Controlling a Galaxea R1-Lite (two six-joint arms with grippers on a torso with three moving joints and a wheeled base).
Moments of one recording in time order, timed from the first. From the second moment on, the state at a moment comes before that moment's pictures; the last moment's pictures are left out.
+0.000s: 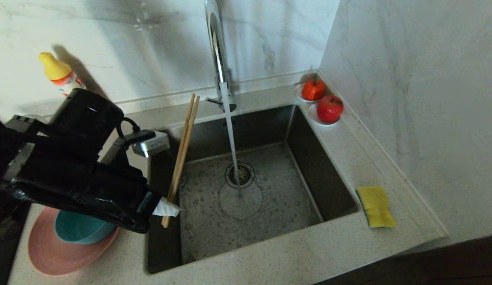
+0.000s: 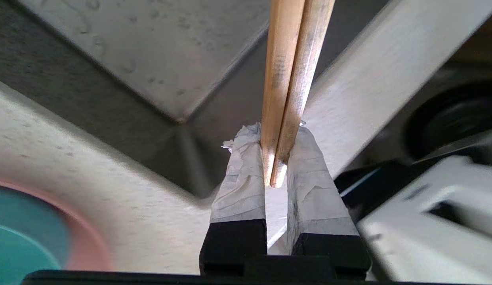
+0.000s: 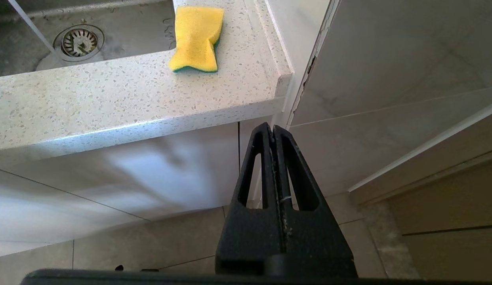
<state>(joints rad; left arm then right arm) -0.37 1.56 -1.22 0.57 -0.25 0.17 -0.01 0.01 0.00 -0.01 -0.01 0.01</state>
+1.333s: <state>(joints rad) -0.46 1.80 -1.15 0.21 -0.17 0.07 -0.01 0.01 0.00 -0.01 -0.01 0.01</state>
